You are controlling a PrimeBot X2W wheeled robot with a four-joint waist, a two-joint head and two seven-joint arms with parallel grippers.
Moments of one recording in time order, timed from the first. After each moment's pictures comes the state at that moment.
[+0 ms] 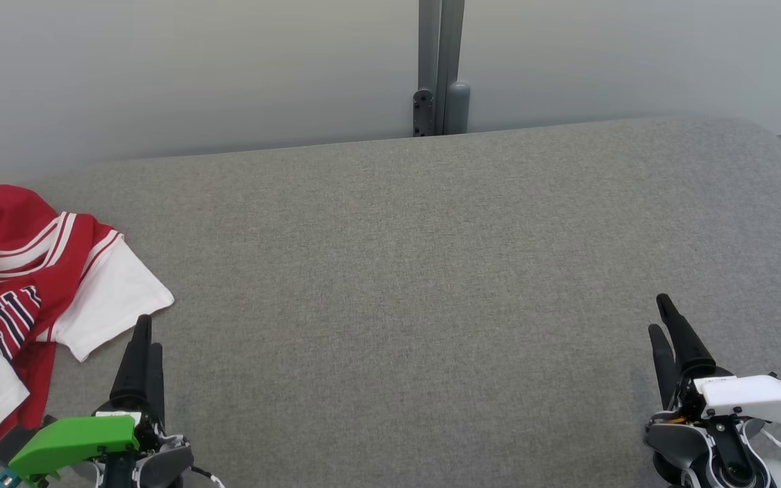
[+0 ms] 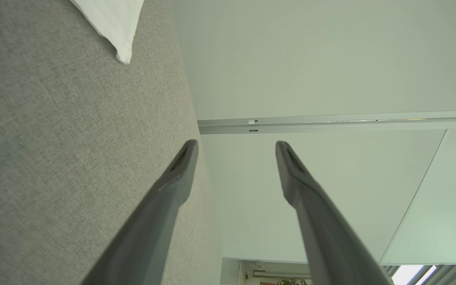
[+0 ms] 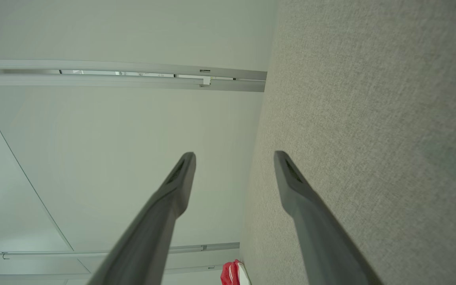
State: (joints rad) left arm -0.07 0.04 0.08 0.26 -1.59 -0.13 0.07; right arm -0.07 -0.04 -0.09 0.24 1.53 0.13 0.06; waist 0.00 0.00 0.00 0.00
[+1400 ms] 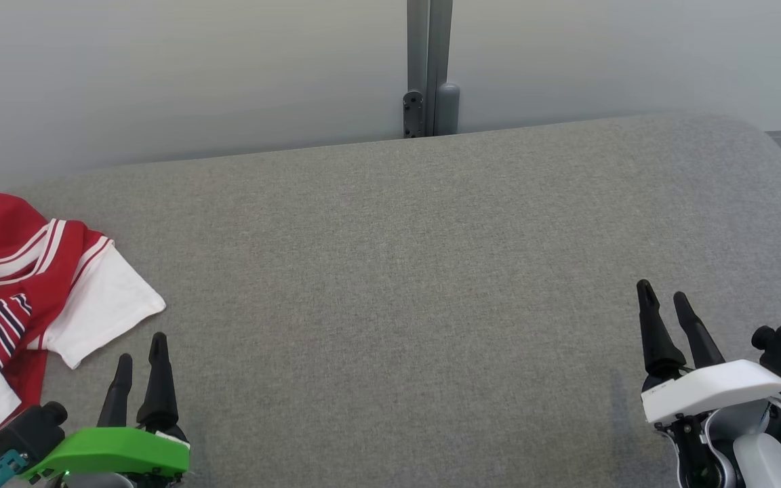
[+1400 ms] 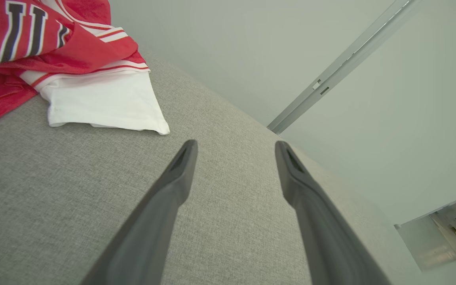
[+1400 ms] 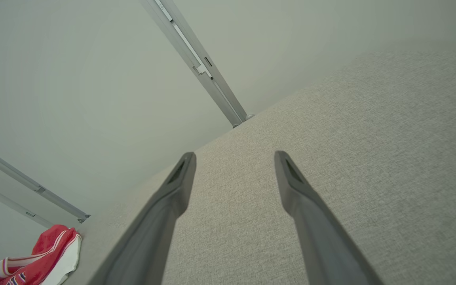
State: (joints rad) left arm -0.02 0.08 0.03 0.24 -0.79 -0.12 -0.10; right arm -0.06 -0.09 -0.02 0.17 0.66 0.13 -0.09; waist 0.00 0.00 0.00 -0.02
